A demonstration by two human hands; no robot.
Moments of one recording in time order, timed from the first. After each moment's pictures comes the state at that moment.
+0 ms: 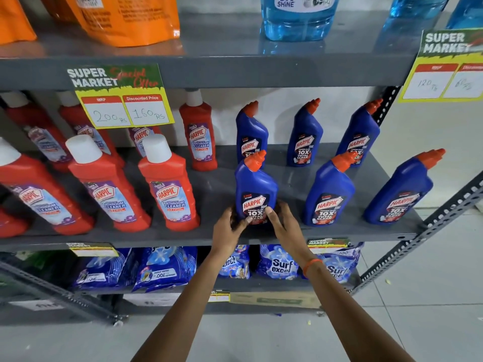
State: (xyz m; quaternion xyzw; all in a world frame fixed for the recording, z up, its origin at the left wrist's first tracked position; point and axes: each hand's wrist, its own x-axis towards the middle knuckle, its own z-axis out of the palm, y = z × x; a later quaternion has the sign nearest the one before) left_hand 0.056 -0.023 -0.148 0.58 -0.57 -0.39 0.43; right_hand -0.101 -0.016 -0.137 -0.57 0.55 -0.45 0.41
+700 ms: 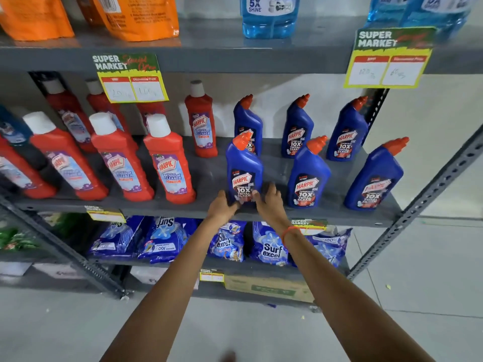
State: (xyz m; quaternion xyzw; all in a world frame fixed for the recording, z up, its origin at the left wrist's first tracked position) left_hand 0.035 -0.004 -0.126 0.69 -0.57 -0.35 0.28; right_hand -0.109 -0.005 -0.120 -0.59 0.63 -0.33 0.38
